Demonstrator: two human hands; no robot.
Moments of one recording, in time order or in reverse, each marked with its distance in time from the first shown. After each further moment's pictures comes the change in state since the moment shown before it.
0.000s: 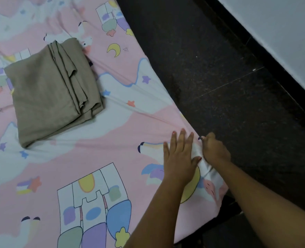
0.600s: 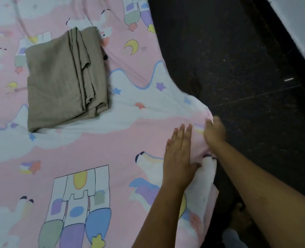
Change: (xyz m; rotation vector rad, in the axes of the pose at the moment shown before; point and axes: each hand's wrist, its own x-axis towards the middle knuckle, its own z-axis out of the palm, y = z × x) left_hand 0.053 0.015 -0.014 -0.225 0.297 -0.131; right_hand 0.097 -0.067 -0.042 0.572 -0.030 -0.027
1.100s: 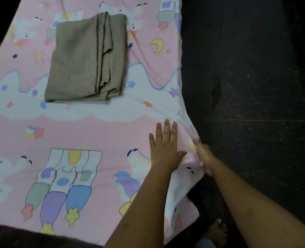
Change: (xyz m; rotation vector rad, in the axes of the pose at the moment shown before) left_hand 0.040 0.012 -0.002 0.254 -0.141 -0.395; right_hand 0.023 0.037 -0.011 -0.050 -0.575 0.215
